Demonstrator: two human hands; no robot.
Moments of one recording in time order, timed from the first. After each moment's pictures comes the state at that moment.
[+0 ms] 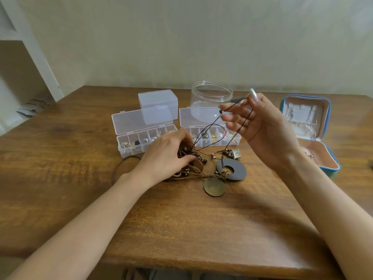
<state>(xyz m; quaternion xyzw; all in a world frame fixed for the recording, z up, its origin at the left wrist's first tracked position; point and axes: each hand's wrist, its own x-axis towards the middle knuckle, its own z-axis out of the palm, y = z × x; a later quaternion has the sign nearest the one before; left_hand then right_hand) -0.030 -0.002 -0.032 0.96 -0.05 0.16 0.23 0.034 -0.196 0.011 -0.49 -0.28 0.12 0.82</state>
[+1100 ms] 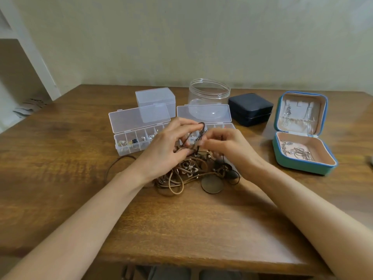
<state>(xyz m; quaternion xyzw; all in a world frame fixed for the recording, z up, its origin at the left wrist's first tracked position) -0.032 -0.001 -0.029 0.91 -0.14 0.16 0.35 0.029 -0.169 -0.025 -0.77 -0.25 0.13 0.57</state>
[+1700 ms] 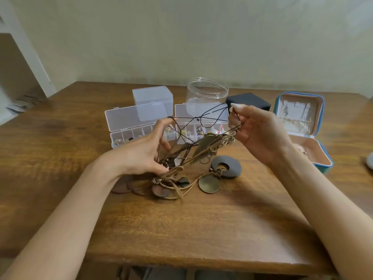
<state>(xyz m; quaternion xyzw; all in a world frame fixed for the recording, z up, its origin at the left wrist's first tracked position) -0.037 0.034 -0.018 0.96 -0.05 -0.06 0.26 0.047 -0.200 0.000 -0.56 -0.20 0.17 0.79</state>
